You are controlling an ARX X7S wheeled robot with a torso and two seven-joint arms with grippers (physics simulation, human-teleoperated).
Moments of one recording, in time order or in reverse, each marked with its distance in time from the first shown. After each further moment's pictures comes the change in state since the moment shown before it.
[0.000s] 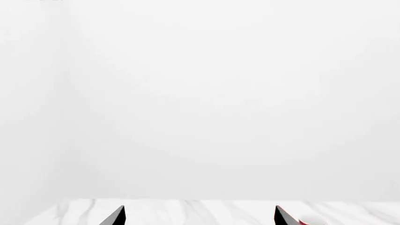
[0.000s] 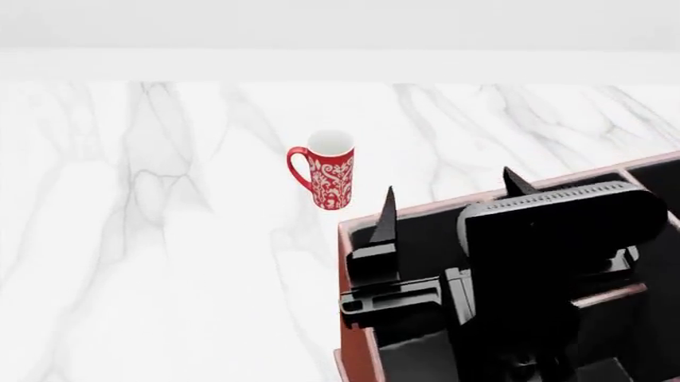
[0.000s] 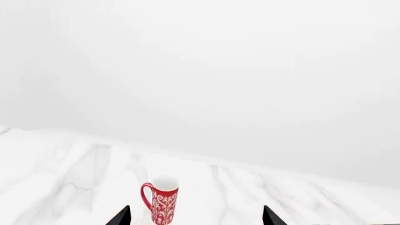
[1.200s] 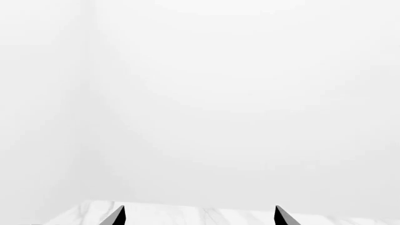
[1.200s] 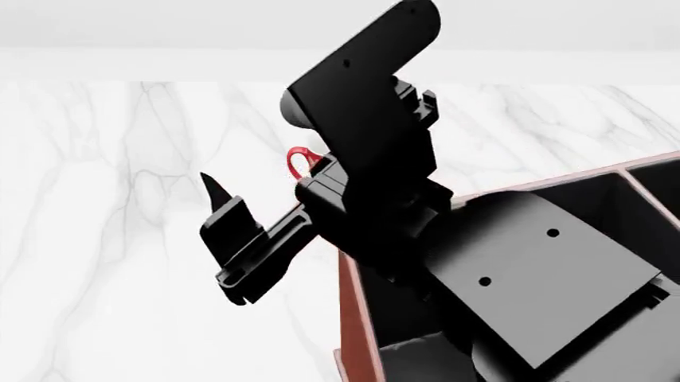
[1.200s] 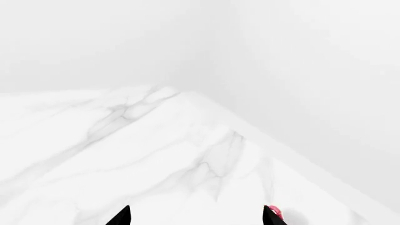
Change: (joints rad) left arm 0.012 -0.047 -0.104 -0.050 -0.080 0.043 -0.023; right arm 0.519 0.033 -0.266 0.389 0.208 0.072 -0.455
